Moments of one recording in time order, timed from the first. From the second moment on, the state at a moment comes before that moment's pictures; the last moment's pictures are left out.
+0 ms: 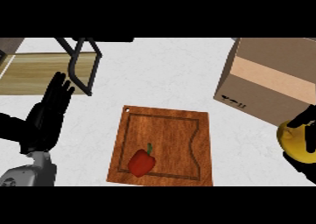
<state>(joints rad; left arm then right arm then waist) -0.12 0.11 0.07 -1.67 0.11 0.08 0.23 0.02 -0.90 0.09 -2.06 0.25 -0.09 -0.15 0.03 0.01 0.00</state>
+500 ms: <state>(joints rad) -0.14 0.11 0.08 -1.64 0.12 0.07 0.22 -0.34 -0.81 0.16 -1.55 0.42 -0.03 -0.30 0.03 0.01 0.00</state>
